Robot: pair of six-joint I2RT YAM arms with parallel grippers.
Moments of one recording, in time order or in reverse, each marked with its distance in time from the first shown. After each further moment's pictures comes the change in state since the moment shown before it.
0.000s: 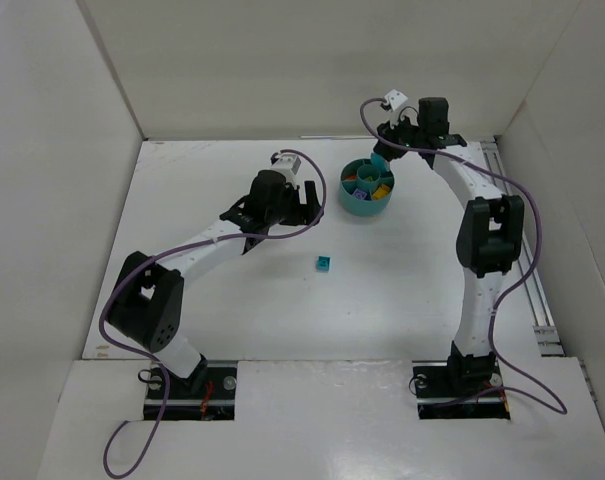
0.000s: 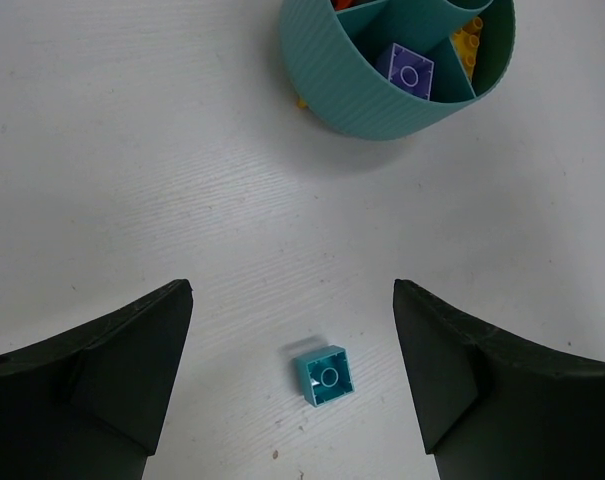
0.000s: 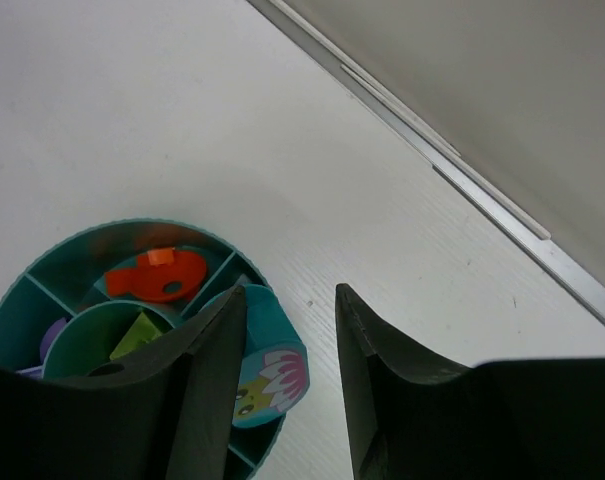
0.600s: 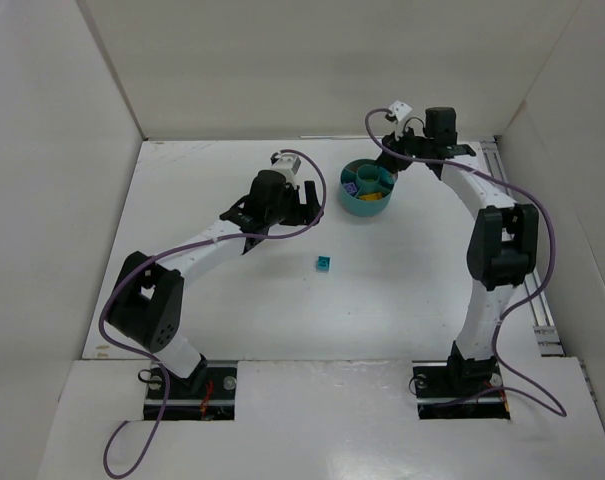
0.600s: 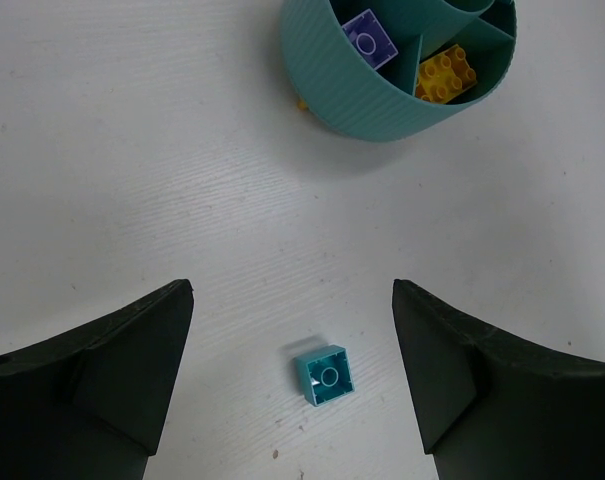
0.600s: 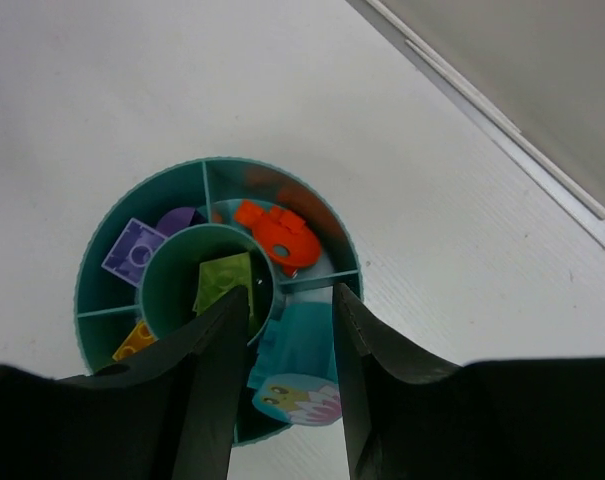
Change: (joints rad) left arm 0.000 0.000 0.000 -0.002 0.000 0.000; right arm -0.013 -0.160 -0.231 0.023 -0.075 -0.016
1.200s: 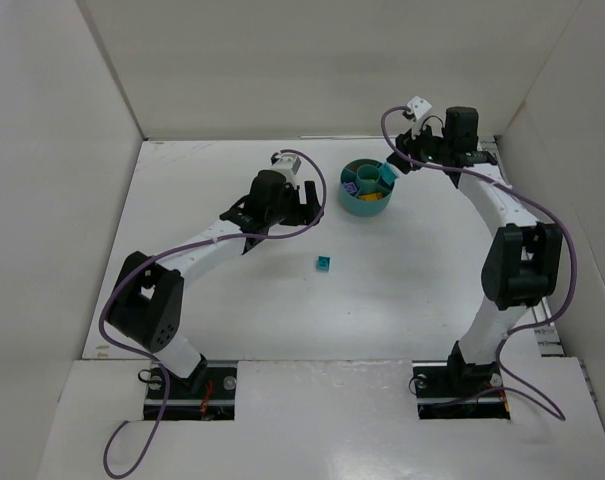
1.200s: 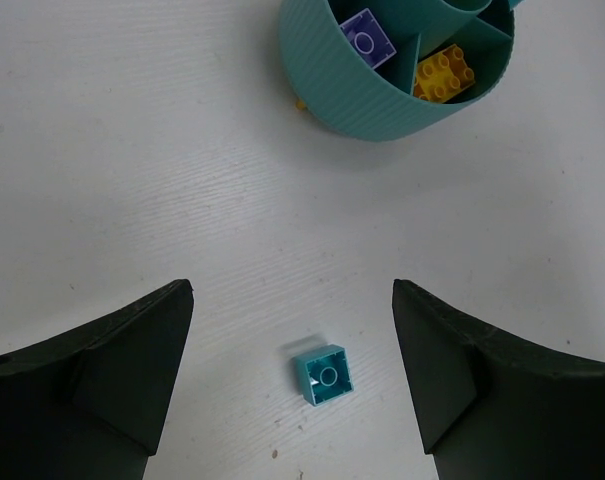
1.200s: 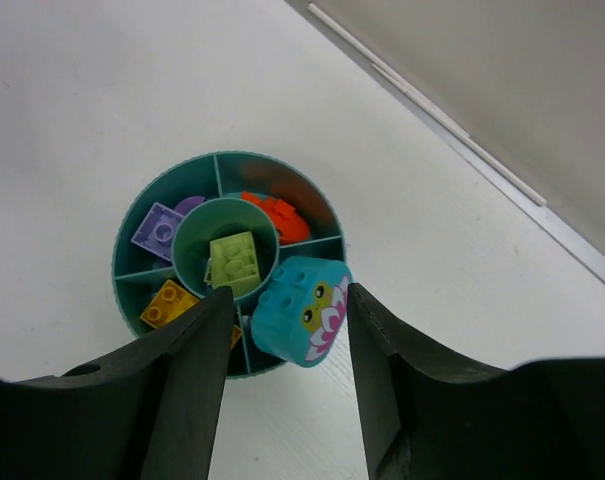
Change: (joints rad) left arm 0.000 0.000 0.000 0.000 0.003 0.000; right arm -0.035 -0.190 -0.157 0.043 -0.024 0.019
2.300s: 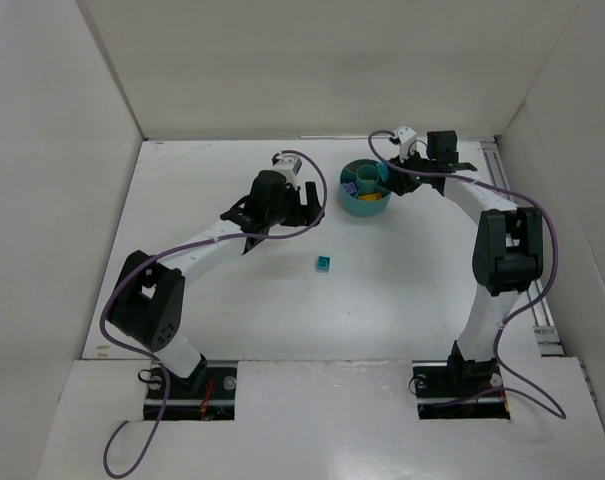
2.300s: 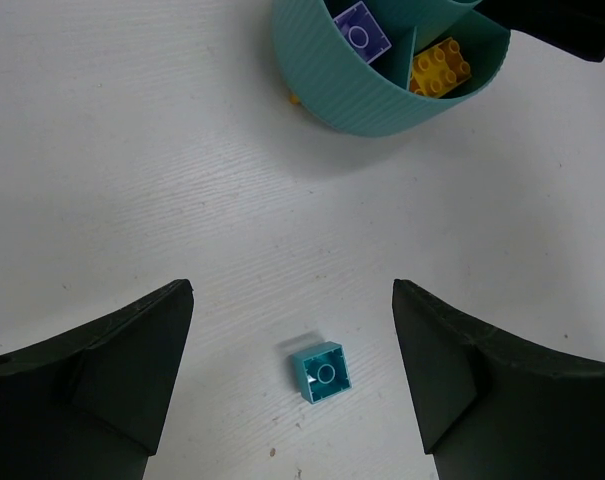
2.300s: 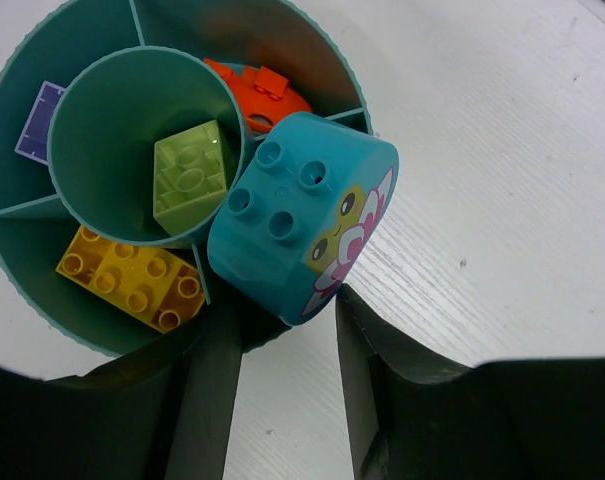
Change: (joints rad) left arm 0.000 0.006 0.000 0.000 0.016 0.000; right arm 0.011 0.124 -0.073 -0.023 0.124 -0.019
